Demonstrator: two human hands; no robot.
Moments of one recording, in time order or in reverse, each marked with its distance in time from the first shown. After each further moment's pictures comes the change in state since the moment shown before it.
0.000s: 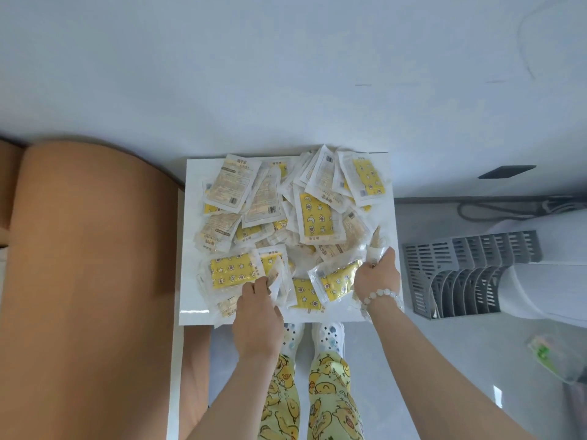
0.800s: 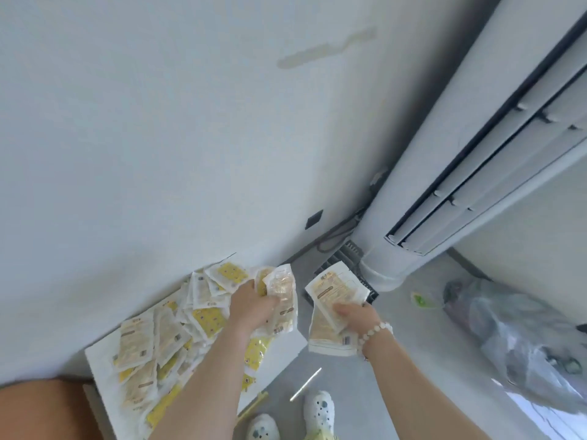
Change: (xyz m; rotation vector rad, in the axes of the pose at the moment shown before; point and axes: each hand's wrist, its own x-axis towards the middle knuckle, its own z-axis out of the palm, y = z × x) left_hand -0.090 0.191 -0.131 -0.291 -0.483 0.444; right_hand -0.130 0.040 -0.205 0.901 0.097 0.401
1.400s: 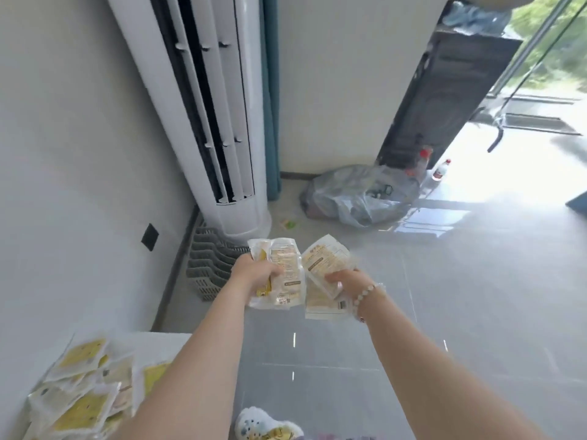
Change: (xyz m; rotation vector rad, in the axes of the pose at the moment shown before) left_hand -0.124 0.040 0.236 0.442 -0.598 0.181; right_hand -0.079 0.181 -0.224 0.742 0.303 0.057
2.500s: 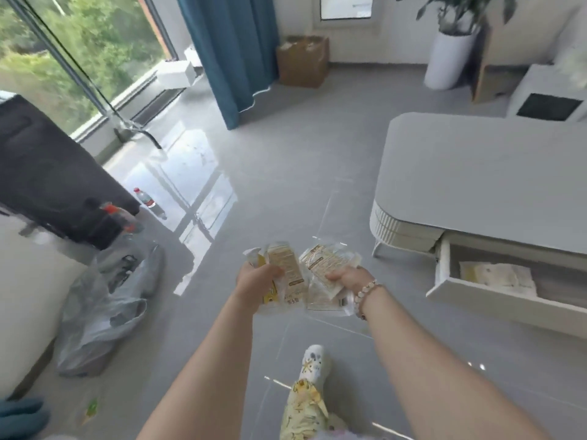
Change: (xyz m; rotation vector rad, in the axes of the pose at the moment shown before) left_hand -0.228 -0.006 0.549 0.770 -0.735 0.301; right_hand -0.161 0.245 -0.472 0.929 0.695 -0.016
